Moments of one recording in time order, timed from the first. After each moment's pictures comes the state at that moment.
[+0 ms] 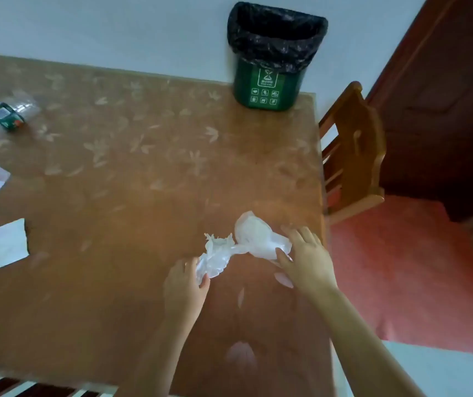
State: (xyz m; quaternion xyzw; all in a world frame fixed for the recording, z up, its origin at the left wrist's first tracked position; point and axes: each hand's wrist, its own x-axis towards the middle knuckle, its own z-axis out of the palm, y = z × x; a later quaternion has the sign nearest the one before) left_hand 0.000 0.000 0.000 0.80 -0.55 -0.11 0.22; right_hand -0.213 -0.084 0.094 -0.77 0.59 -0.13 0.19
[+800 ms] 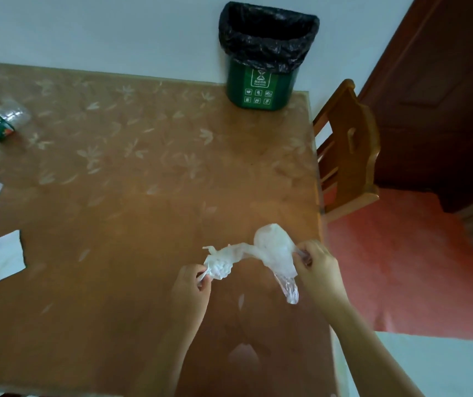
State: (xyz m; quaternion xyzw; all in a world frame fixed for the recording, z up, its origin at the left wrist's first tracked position) left_hand -0.015 -0.001 0.029 0.79 -0.47 -0.19 0.35; right_hand -0.232 -0.070 0.097 -0.66 0.64 -0.26 0.30
